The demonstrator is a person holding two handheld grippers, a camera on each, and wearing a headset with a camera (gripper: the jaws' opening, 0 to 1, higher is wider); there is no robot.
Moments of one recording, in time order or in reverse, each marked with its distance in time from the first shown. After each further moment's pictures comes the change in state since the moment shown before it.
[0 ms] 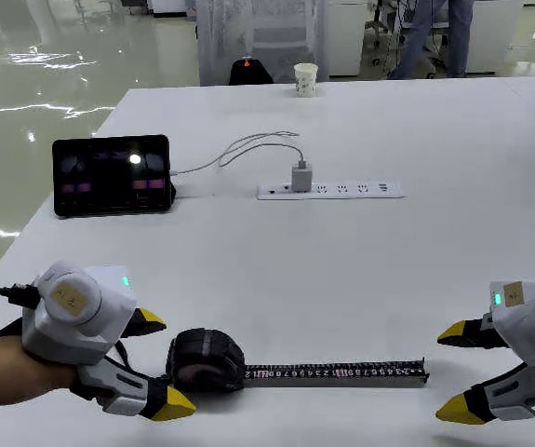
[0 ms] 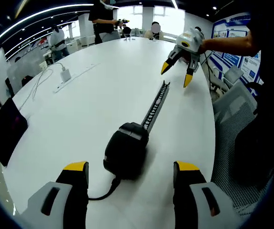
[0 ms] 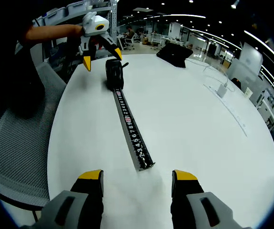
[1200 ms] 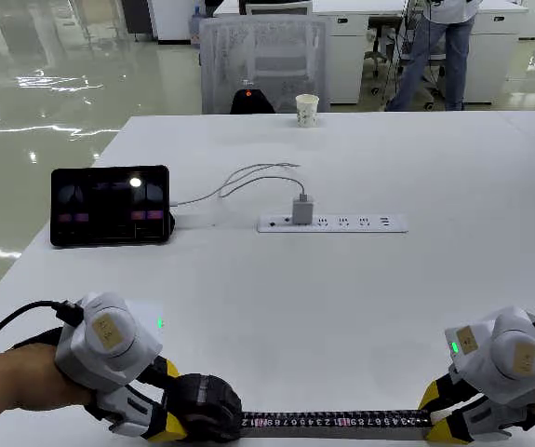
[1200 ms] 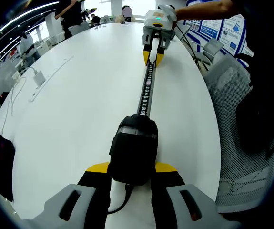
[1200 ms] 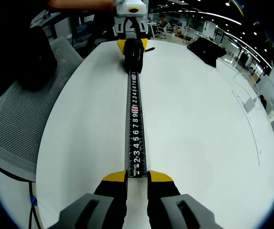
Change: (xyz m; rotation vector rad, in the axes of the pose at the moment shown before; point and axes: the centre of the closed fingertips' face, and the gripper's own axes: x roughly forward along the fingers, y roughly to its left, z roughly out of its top) left arm 0.035 0.016 -0.011 0.242 0.169 -0.156; right arm 0.035 -0.012 -0.002 -0.244 0.139 0.171
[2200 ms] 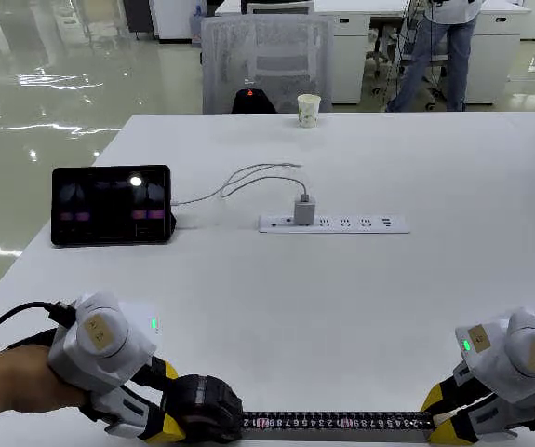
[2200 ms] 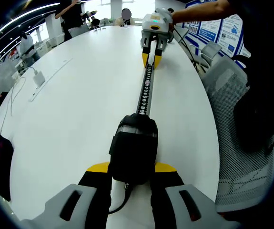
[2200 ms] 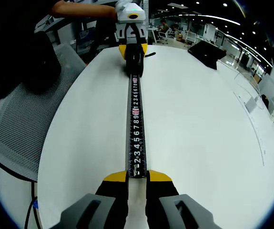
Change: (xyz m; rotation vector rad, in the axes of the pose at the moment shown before) left arm -0.002 -0.001 -0.001 -0.006 -0.035 -0.020; right arm -0.001 0.000 0.000 0.010 -0.064 0.042
